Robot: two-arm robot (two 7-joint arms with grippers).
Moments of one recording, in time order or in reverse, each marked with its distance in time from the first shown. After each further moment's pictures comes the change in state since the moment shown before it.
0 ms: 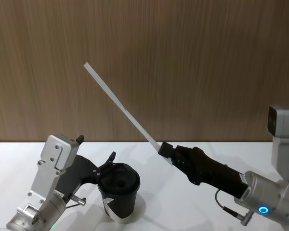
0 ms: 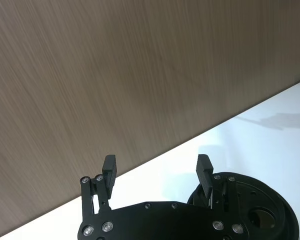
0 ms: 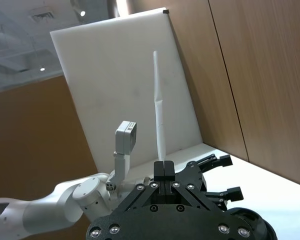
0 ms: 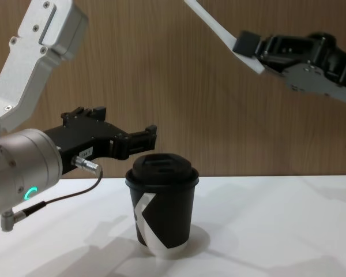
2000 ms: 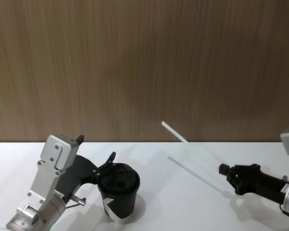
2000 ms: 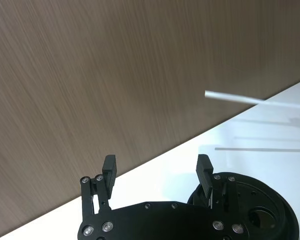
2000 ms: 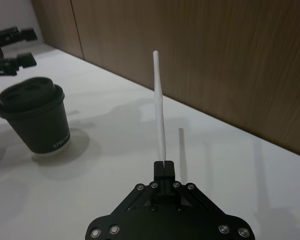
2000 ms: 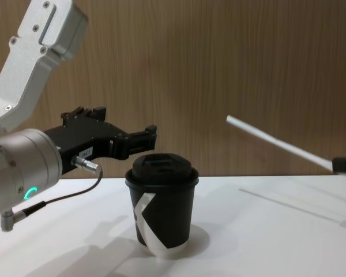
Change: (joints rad) left arm 0.000 0.000 0.000 0.000 0.000 0.000 0.000; right arm 0.021 0.156 0.036 0.188 -0.397 -0.079 -0.292
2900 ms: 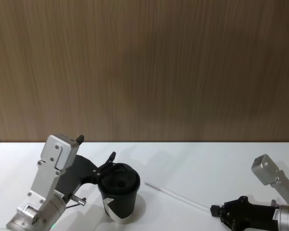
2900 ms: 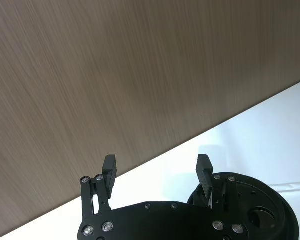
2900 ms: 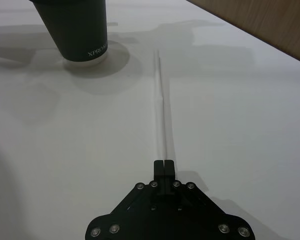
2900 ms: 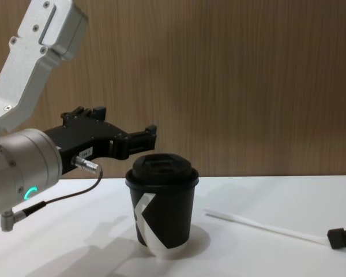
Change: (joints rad) left arm 0.000 0.000 0.000 0.000 0.000 0.000 0.000; right arm 0.045 0.044 -0.146 0.045 -0.164 0.048 0.136
